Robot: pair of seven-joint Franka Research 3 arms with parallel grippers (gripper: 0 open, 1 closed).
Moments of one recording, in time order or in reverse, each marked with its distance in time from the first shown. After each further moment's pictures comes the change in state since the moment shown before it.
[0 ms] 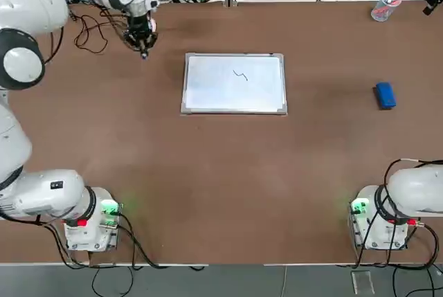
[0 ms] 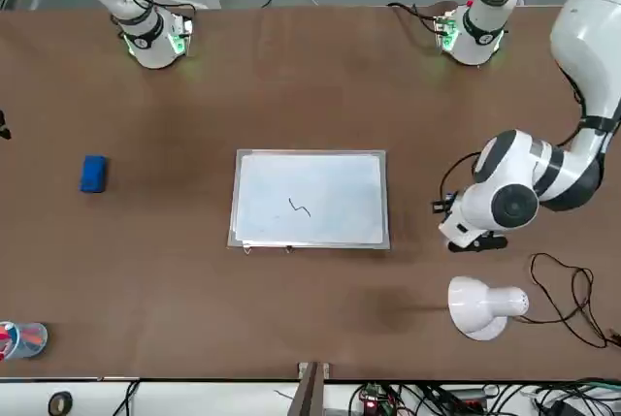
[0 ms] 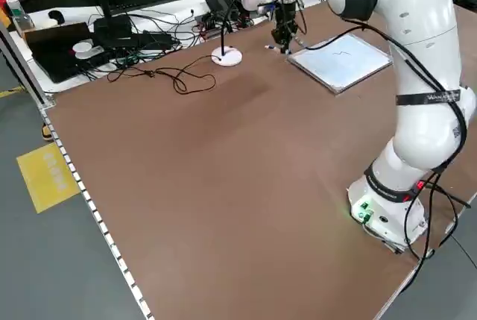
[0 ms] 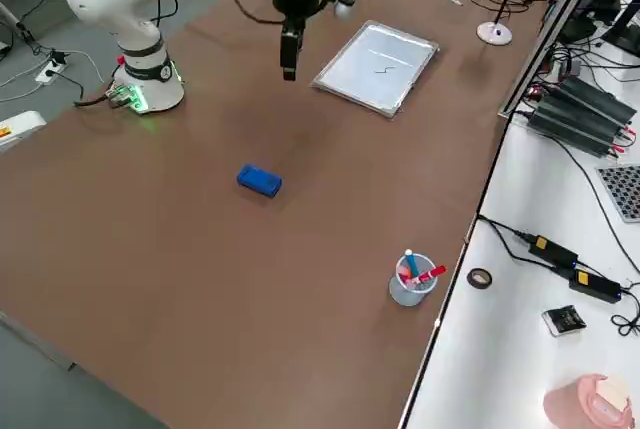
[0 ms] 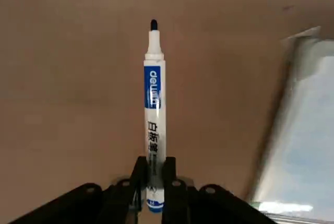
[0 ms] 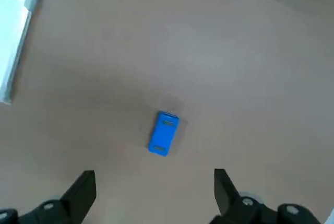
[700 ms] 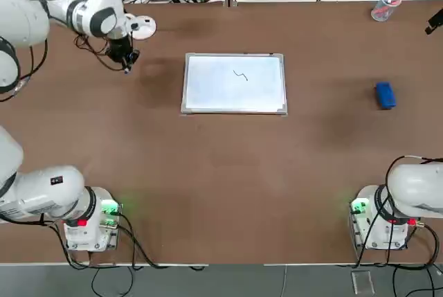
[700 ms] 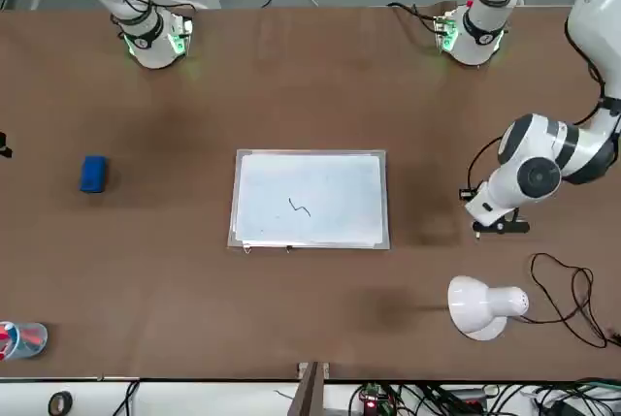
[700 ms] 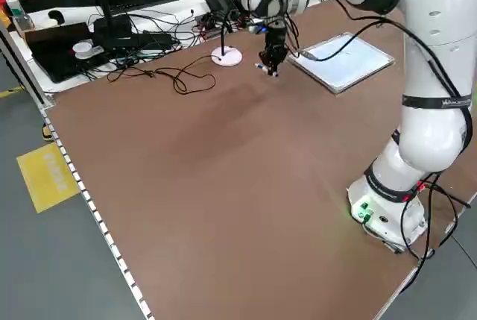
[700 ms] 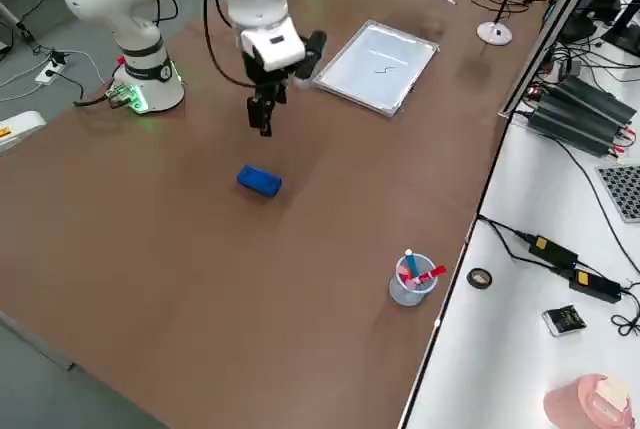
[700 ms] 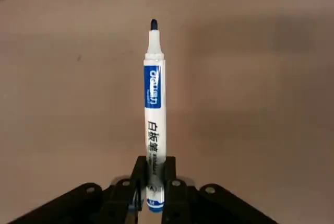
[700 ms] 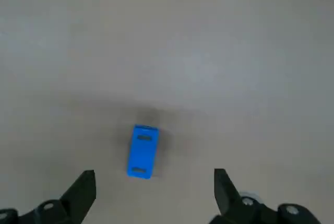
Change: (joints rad) left arm 0.100 -0.190 0.078 -0.422 0.017 0.368 0.098; right arm -0.134 -0.002 -0.006 -0.245 0.063 0.315 -0.011
